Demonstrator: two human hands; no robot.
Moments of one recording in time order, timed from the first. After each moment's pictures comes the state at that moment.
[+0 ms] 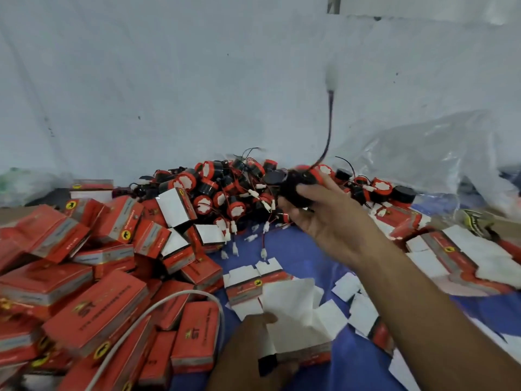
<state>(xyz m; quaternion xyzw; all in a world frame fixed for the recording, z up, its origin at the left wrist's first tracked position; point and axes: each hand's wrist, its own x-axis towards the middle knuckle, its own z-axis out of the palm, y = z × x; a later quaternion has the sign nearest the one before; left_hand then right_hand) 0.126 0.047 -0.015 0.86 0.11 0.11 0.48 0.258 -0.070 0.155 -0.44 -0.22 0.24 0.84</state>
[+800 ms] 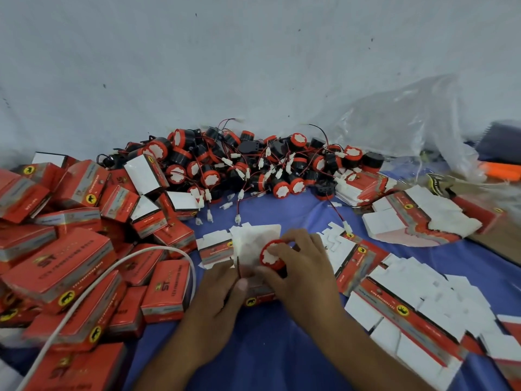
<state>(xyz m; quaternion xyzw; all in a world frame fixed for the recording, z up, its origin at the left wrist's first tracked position) 0.112 0.042 -0.014 0.87 -0.05 0.21 0.44 0.186 -0.115 0.022 -0.88 -0.30 -0.26 0.28</state>
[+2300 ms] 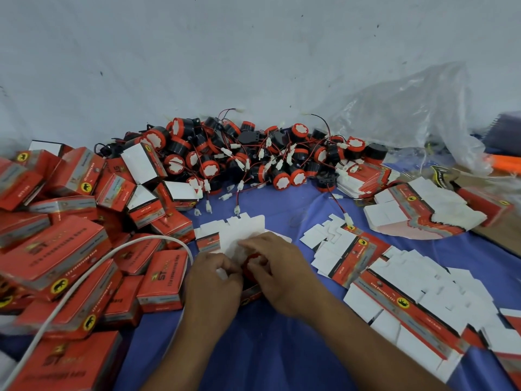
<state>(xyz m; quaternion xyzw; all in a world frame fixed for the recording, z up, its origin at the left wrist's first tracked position) 0.129 0.028 -0.005 0.85 0.19 0.26 0.42 0.195 -0.102 0.020 -0.83 -0.41 -0.04 0.36</state>
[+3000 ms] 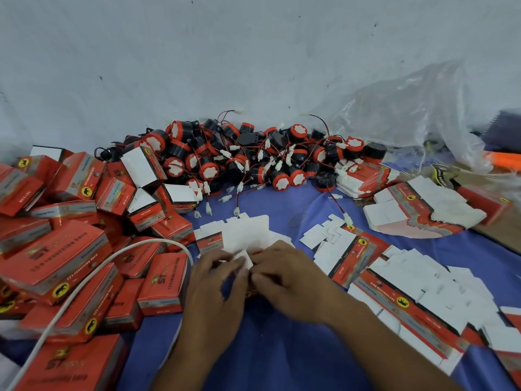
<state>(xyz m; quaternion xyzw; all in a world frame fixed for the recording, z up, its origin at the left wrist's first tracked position) 0.111 0.023 -0.011 0.87 0.08 0.32 0.36 0.195 -0.124 0.021 -0.80 -0.51 -0.04 0.32</state>
